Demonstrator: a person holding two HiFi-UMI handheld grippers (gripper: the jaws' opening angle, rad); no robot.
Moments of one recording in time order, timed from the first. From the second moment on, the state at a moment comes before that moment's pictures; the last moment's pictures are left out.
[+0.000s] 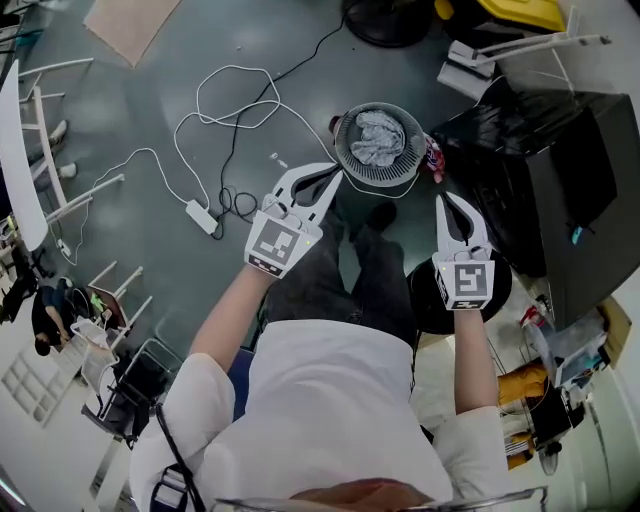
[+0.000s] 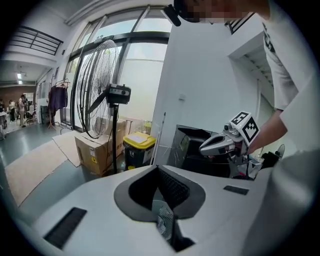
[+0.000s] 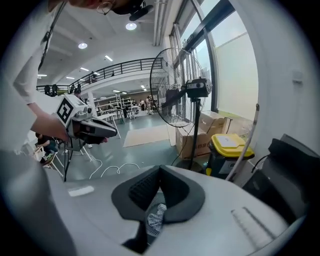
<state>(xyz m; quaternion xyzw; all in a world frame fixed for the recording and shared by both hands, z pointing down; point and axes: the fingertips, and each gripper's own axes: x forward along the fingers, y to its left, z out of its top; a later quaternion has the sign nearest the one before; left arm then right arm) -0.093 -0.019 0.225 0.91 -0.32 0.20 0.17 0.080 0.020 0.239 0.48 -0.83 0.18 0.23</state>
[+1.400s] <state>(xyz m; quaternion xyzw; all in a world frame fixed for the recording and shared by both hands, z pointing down) -0.047 -0.079 0.561 0.93 -0.26 0.23 0.14 0.074 -0.063 0.562 0.37 -0.87 0.13 0.29</state>
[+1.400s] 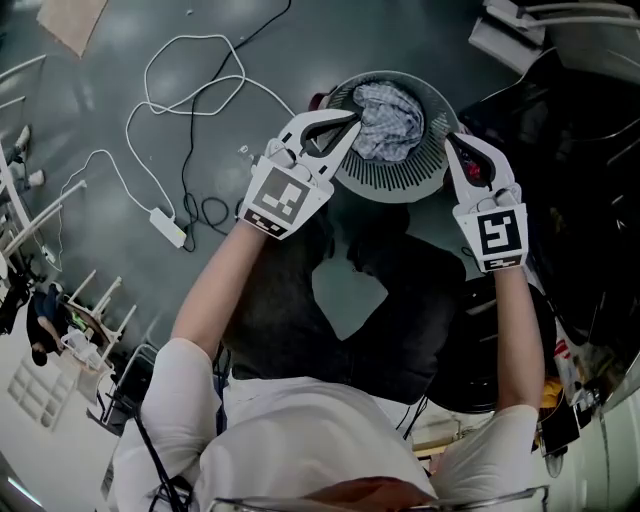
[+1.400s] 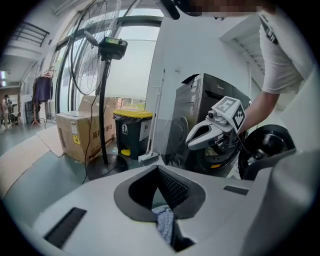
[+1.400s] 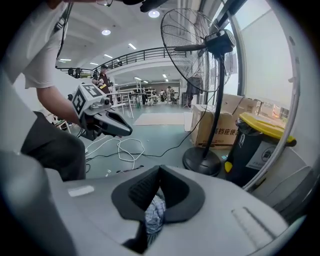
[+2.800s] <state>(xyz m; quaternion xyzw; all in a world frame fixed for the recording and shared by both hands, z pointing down) -0.018 -0.138 0.663 0.96 -0.17 0.23 -0.04 0.029 -0.054 0.845 0.15 -0.87 0.12 0.46</state>
